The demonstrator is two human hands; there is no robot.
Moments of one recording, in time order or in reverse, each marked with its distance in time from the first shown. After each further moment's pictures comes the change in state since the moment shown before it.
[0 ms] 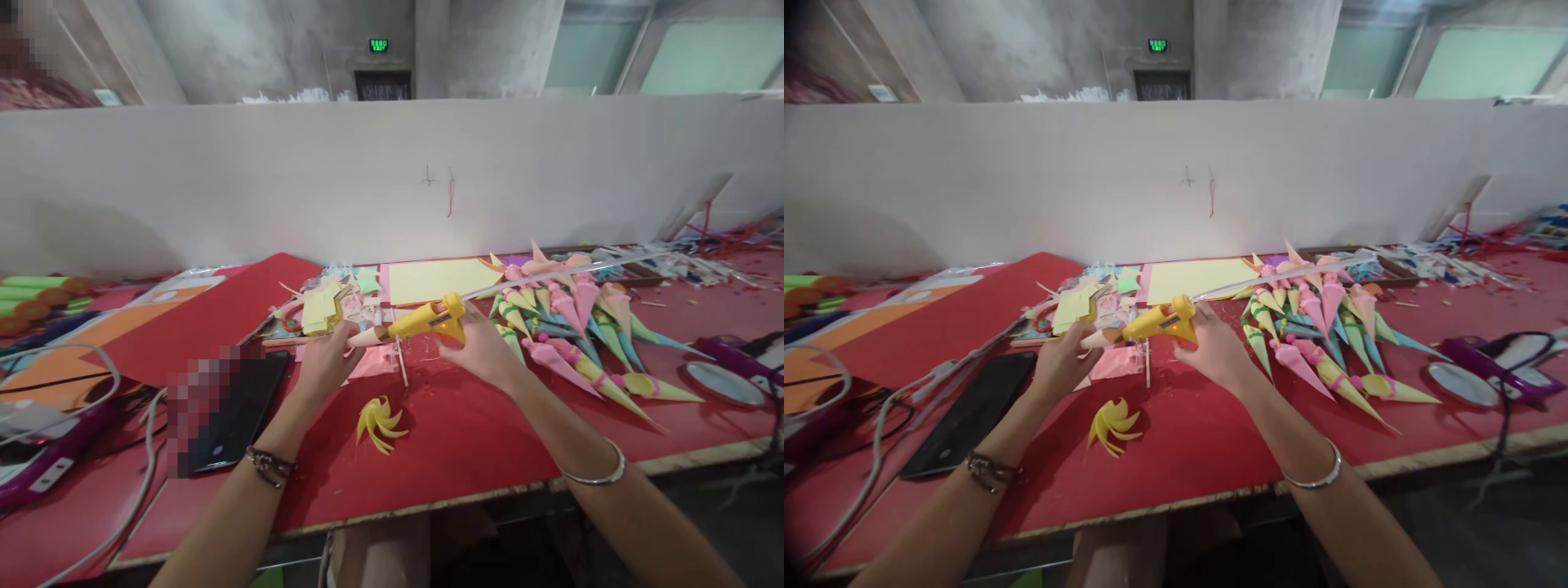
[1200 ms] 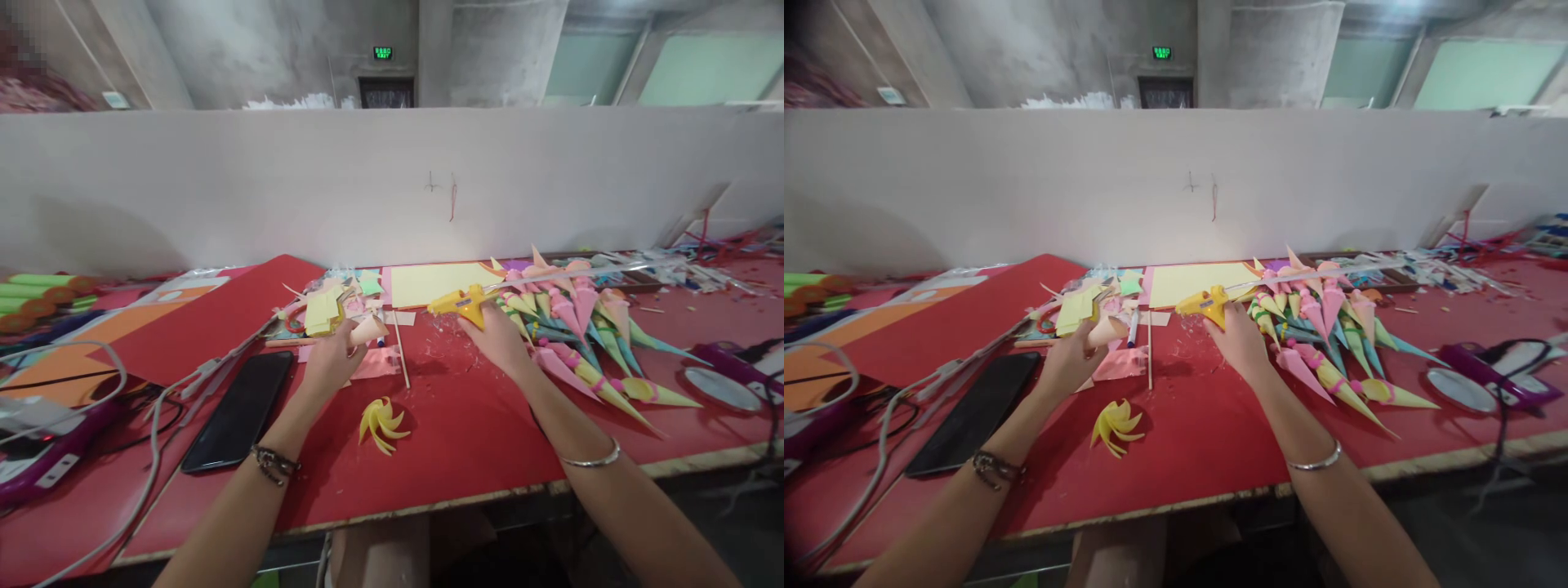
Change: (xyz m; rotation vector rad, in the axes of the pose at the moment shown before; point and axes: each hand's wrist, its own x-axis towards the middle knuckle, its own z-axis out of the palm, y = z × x) left_hand 0.005 0.006 -0.006 -0.104 -0.137 -0.145; right_hand 0.008 0.045 0.004 -0.303 0.065 0.285
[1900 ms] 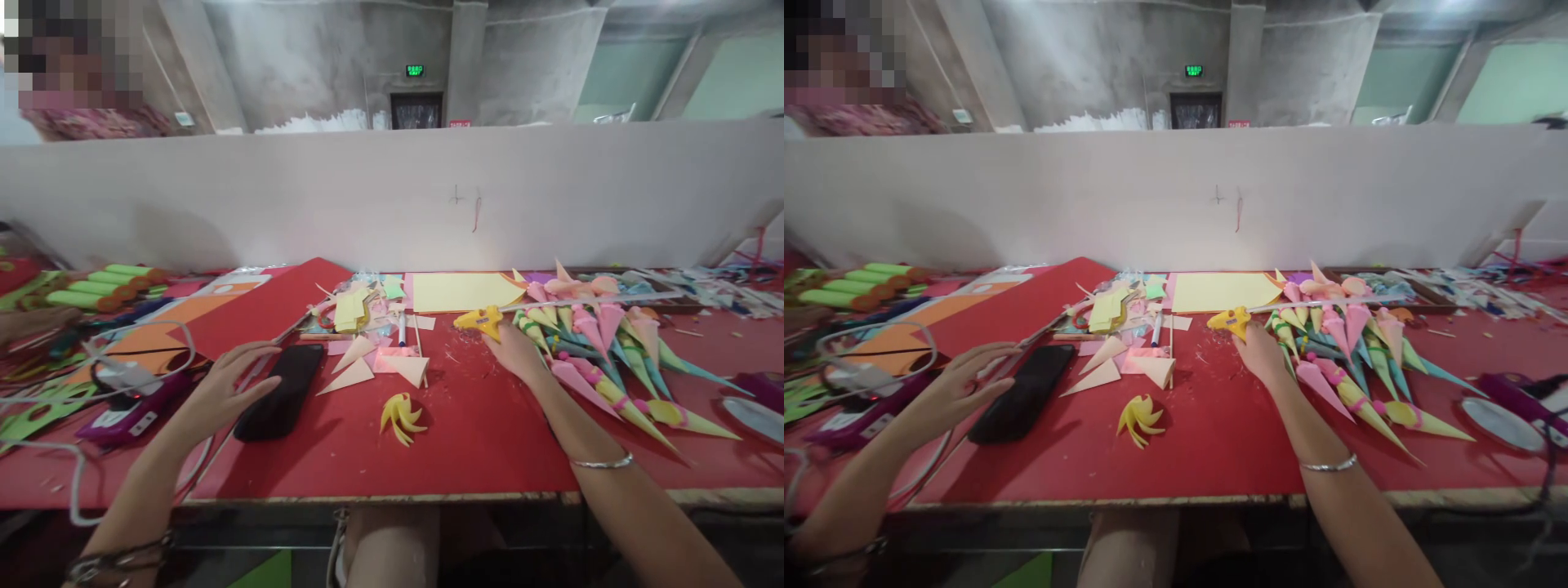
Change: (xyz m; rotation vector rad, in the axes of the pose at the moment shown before) left_hand -0.079 -0.131 -0.075 -0.061 -0.035 0.026; right_hand 0.000 0.014 0.013 -0.088 -0.231 0.074
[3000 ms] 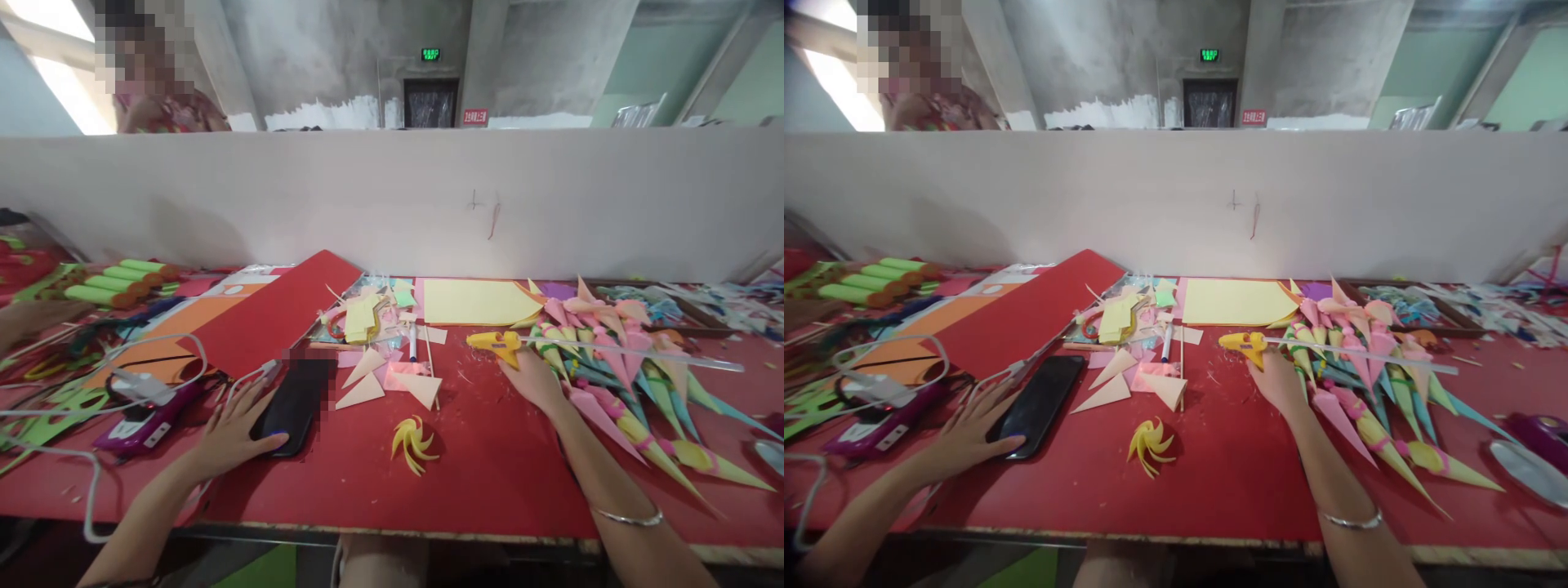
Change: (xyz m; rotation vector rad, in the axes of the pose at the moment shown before) left_hand -0.032 -0.042 0.031 0.235 -0.420 -0.318; right_hand -0.002 0.008 0.007 -0.076 -0.093 0.032
